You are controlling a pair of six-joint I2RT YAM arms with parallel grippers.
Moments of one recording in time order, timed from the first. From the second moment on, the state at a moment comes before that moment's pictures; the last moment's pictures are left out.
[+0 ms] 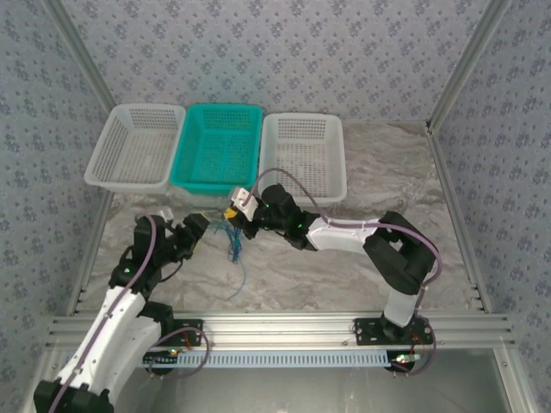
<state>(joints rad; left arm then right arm) -0.24 0.69 0.38 -0.31 0.35 -1.22 0.91 1.77 1.02 0.44 -0.33 -0.15</state>
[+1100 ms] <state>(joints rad) 0.15 0.71 0.41 -0.49 0.43 -1.06 0.68 1.25 0.54 0.52 -0.14 0.35</state>
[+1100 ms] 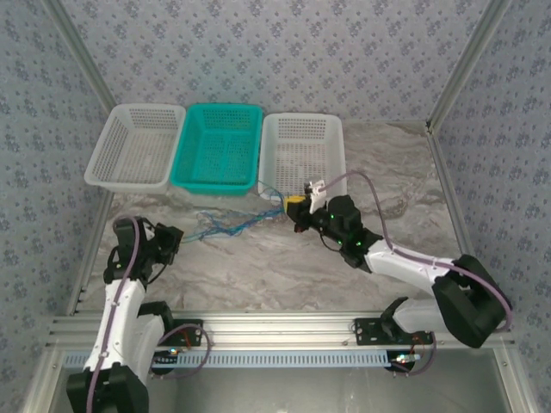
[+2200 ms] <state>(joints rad) 0.04 0.70 0.30 -0.53 0.19 -0.89 0.94 1.38 0.66 -0.02 0.07 0.82</state>
